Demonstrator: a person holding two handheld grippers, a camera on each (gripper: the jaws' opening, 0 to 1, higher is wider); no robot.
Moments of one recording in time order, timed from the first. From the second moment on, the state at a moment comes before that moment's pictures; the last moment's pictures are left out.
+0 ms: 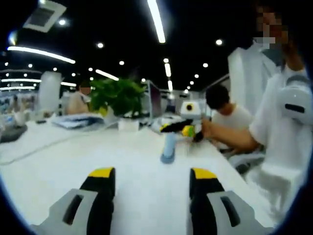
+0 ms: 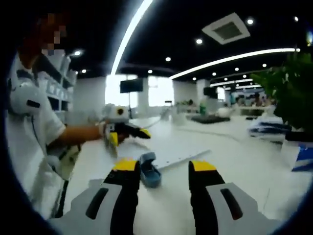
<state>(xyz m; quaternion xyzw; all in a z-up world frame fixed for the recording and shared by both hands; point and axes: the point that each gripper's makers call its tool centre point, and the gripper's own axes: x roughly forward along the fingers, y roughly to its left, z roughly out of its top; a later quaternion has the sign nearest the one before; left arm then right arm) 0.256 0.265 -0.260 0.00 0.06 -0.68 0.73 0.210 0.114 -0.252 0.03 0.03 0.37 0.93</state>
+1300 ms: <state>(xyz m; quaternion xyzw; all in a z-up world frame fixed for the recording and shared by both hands) 0.217 0.128 -0.266 0.02 0.07 -0.75 0.66 0.229 0.067 -0.250 0.08 0.00 0.17 0.98</state>
